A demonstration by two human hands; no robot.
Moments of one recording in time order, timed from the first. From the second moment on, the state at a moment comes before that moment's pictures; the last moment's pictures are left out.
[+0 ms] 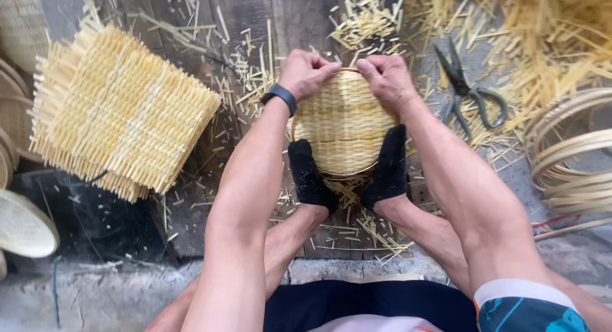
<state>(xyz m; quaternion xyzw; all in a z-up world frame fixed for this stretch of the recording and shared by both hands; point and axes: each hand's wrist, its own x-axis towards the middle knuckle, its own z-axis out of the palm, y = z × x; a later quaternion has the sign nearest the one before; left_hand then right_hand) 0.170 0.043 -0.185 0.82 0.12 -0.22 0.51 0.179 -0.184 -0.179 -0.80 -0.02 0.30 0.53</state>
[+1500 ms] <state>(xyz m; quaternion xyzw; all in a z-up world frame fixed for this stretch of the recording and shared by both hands) 0.062 0.051 -0.152 0.76 0.19 -0.09 0.61 0.178 -0.271 -0.030 -0.95 -0.24 0.16 0.15</state>
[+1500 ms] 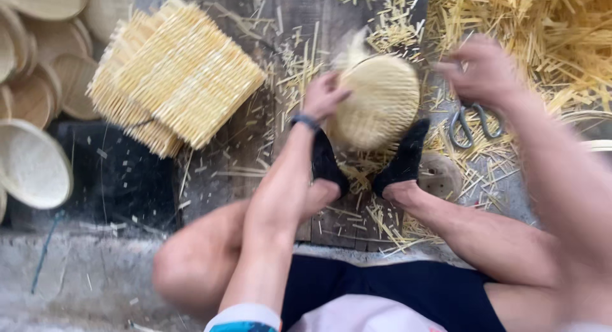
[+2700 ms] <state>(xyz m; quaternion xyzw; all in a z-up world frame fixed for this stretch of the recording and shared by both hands) 0.026 0.045 -0.058 0.88 0.04 0.38 0.28 0.071 -0.220 -0.080 -0.91 -0.33 -0.11 0.23</state>
